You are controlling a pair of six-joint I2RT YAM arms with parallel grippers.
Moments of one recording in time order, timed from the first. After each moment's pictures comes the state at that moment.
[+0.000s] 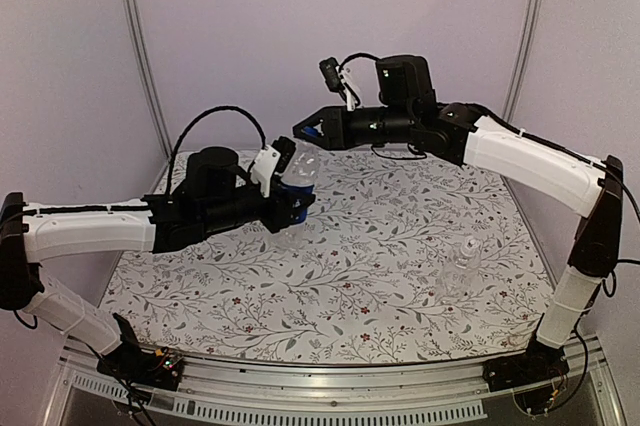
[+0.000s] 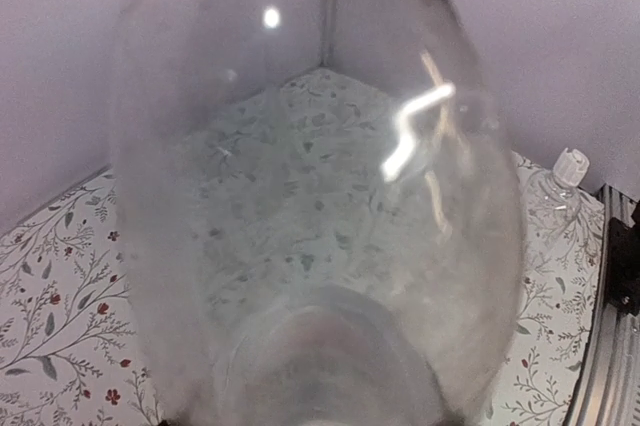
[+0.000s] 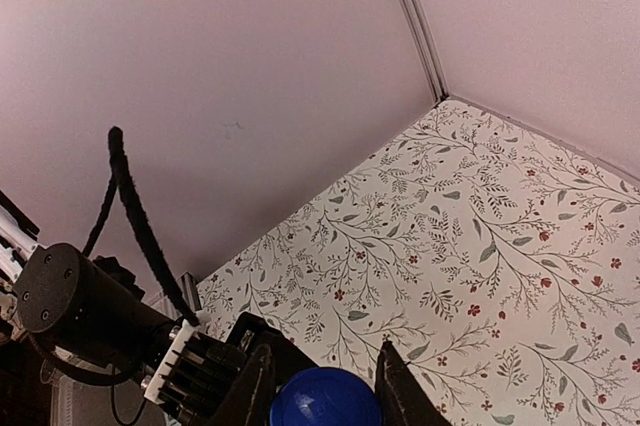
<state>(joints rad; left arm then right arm) -0.88 1.37 0.88 0.21 0.01 -0.07 0.85 1.78 1.74 -0.23 -0.34 0.36</state>
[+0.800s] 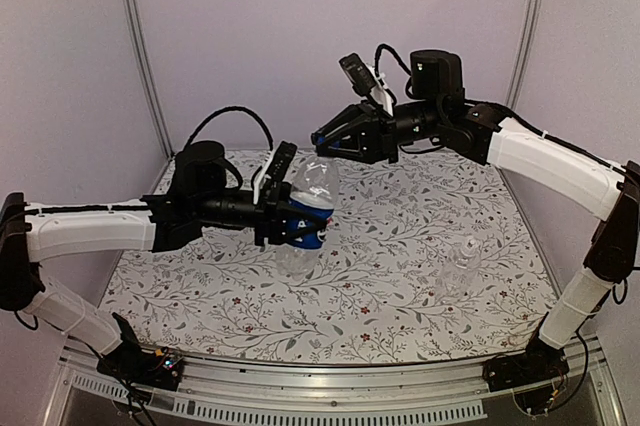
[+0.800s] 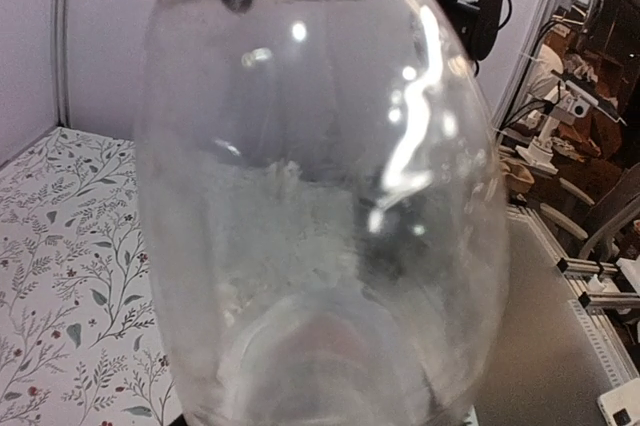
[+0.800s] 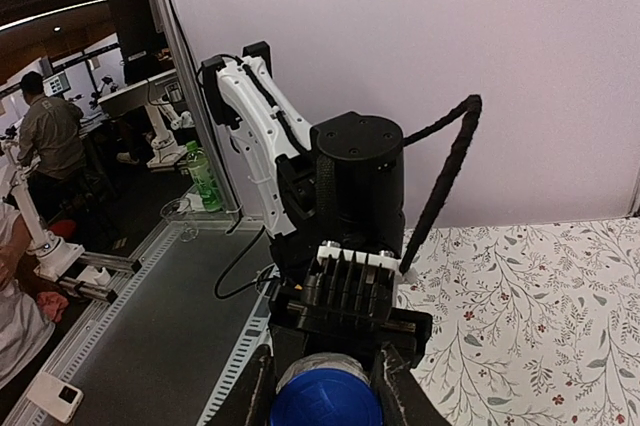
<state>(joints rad) -0.82 1.38 0.86 0.40 0.76 -0.16 0.76 1.67 1.61 -0.11 -1.06 0.03</state>
